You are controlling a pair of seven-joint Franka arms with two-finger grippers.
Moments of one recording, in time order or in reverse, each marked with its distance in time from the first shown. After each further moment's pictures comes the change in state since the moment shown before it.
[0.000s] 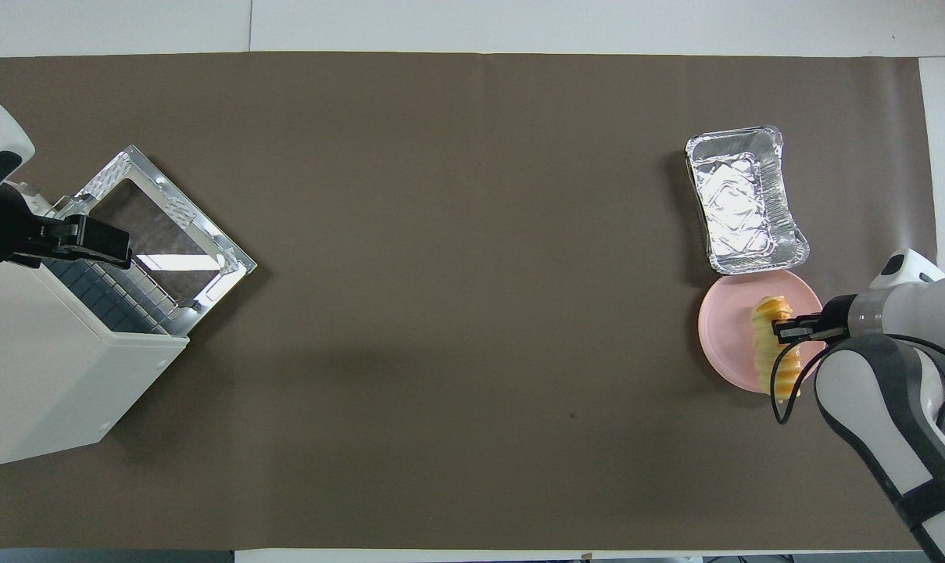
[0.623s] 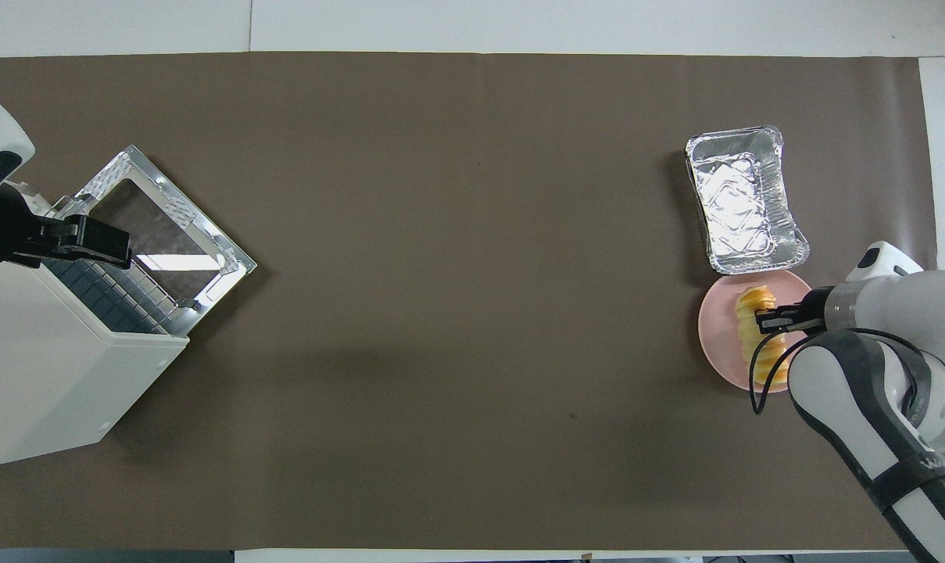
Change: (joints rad) left arm 0.000 0.000 0.000 0.000 0.000 0.000 0.000; right arm 0.032 0.047 0.004 0.001 0.000 0.079 0.030
